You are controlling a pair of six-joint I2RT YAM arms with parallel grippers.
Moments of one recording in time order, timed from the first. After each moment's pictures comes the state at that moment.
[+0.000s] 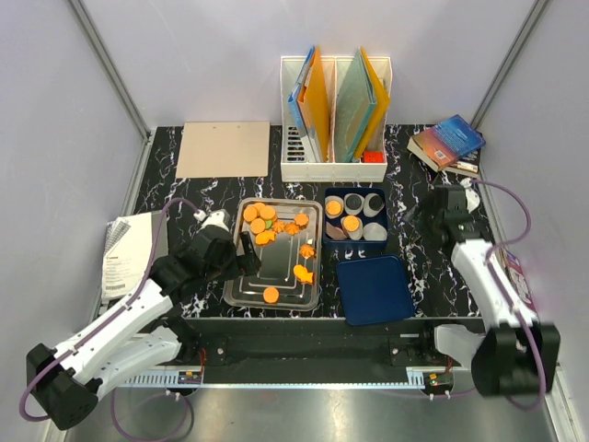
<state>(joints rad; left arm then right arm) -0.67 0.82 0.67 -0.72 -0.17 -0.76 0.00 1.21 0.84 -0.50 0.15 0.75</state>
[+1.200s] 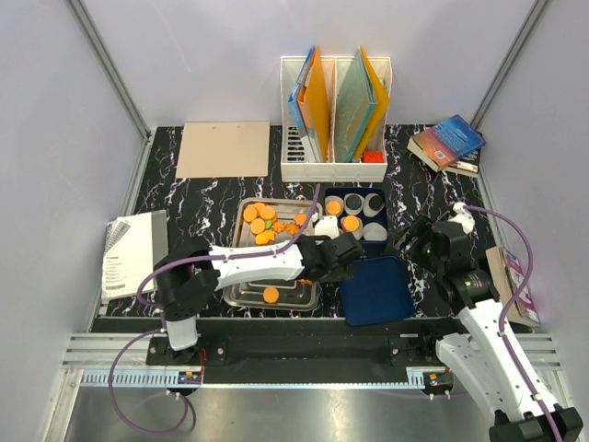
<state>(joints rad) -1.17 1.82 1.30 -0.58 -0.35 -1.15 0.24 0.64 0.60 -0.54 0.16 0.74</state>
